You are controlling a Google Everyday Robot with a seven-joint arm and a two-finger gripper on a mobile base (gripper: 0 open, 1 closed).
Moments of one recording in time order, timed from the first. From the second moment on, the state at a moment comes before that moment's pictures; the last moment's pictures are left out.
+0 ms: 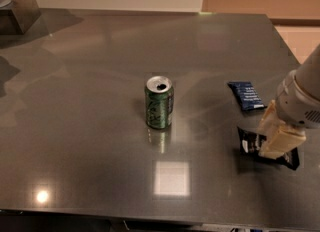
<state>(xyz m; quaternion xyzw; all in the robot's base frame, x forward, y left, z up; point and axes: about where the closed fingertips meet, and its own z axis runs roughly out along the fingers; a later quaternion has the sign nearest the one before) 0.398 -0.226 0.858 -0.63 0.77 0.04 0.08</state>
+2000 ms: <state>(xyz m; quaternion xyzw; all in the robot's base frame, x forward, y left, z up) 0.516 -0.284 0.894 -0.53 0.83 0.00 0.16</state>
